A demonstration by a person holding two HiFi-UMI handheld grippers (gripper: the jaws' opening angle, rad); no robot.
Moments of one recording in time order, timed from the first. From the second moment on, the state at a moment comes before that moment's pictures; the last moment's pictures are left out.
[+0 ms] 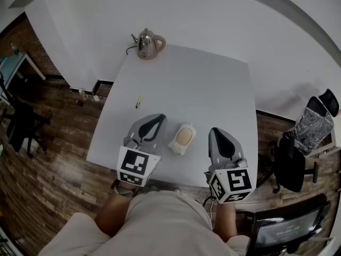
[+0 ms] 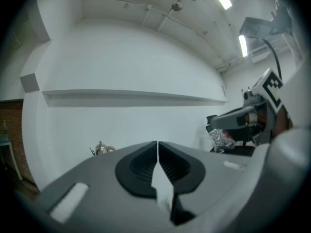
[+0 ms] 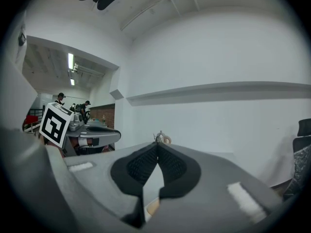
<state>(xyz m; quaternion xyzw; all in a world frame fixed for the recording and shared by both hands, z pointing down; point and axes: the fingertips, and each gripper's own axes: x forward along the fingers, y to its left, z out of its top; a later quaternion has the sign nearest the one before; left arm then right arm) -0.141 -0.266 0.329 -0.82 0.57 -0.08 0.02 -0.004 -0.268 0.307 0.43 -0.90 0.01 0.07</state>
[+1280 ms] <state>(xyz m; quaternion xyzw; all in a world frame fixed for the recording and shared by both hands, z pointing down) -0.153 -0.259 0.299 -0.81 0.58 -0.06 0.08 -0.009 -0.266 0.300 0.44 -0.90 0.01 0.07</state>
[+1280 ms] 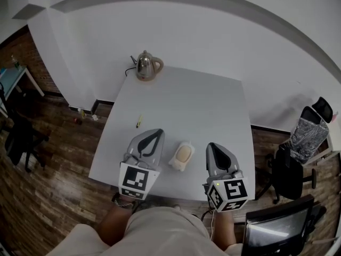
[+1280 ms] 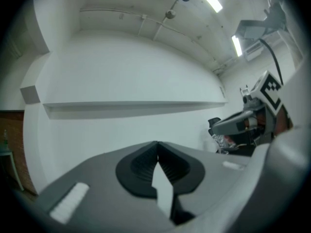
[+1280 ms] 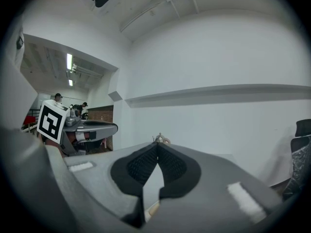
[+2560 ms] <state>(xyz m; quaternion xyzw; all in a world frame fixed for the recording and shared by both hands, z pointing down) -0.124 -0.223 0.331 -0.84 0.52 -0.10 0.05 0.017 -0.209 0.314 0.50 -0.86 0.02 0.08</state>
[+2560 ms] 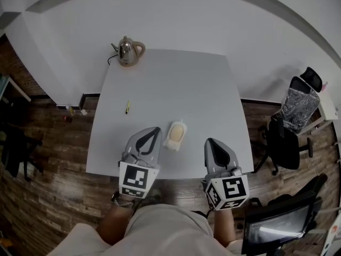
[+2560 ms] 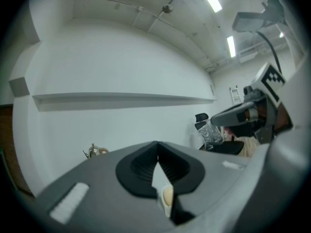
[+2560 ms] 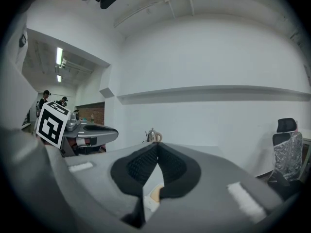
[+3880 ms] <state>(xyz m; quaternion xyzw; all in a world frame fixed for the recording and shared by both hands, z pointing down) -0.001 -0.058 0.353 -0.84 0.54 -0.09 0.03 0.134 -0.055 0.339 0.47 -0.88 0.05 0.06</state>
